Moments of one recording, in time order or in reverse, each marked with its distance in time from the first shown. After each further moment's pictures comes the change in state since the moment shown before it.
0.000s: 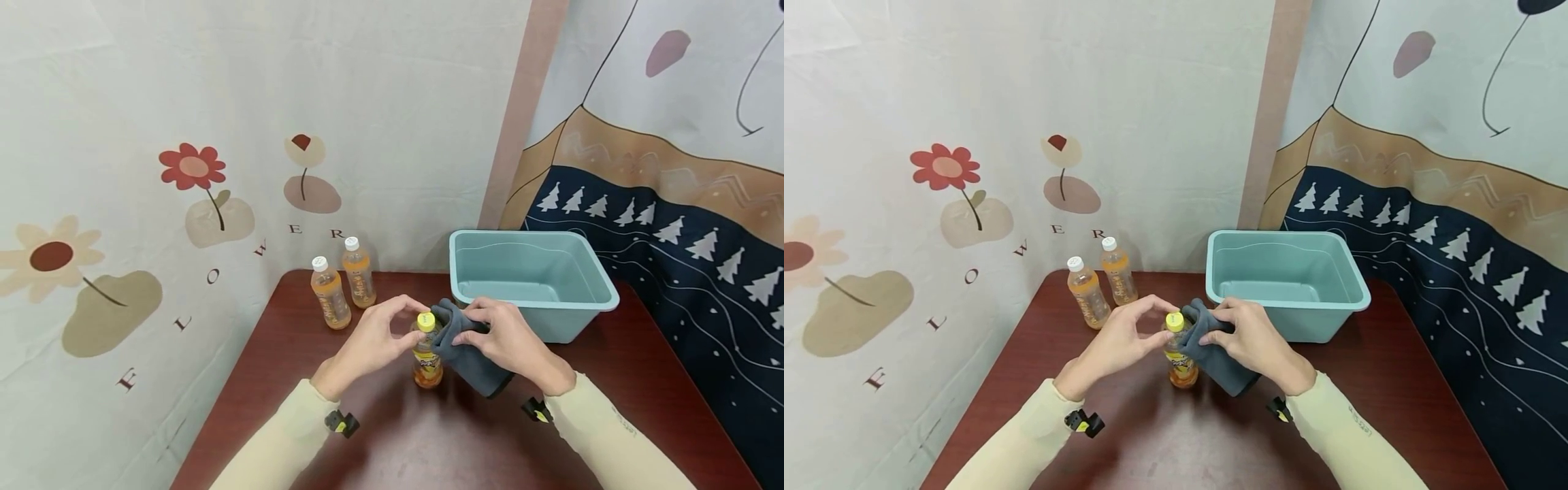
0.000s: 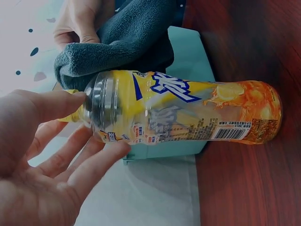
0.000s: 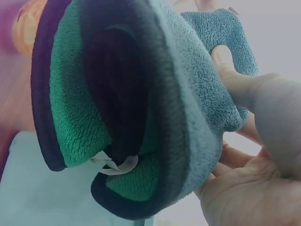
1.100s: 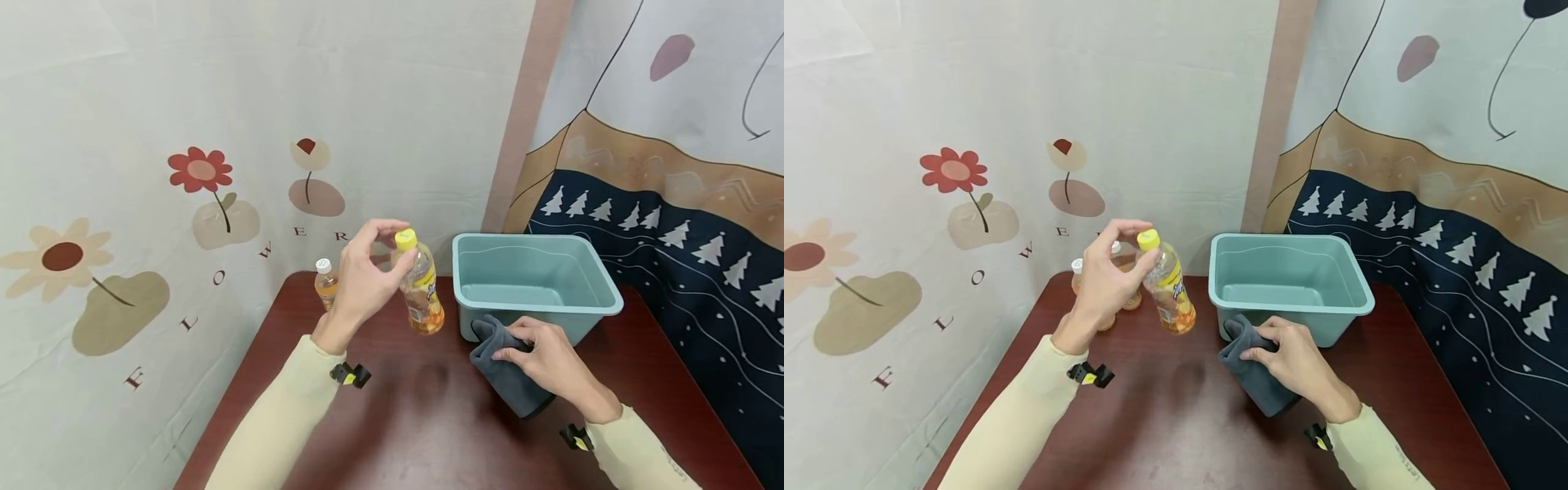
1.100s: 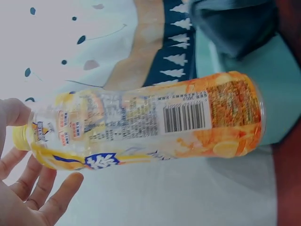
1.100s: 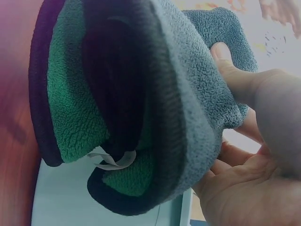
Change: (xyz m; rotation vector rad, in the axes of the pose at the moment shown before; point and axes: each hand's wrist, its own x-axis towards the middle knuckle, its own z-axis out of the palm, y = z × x) left_hand 0.058 0.059 -0.053 -0.037 0.501 0.208; right_hand -0.053 0.040 -0.021 -0.029 0.069 0.130
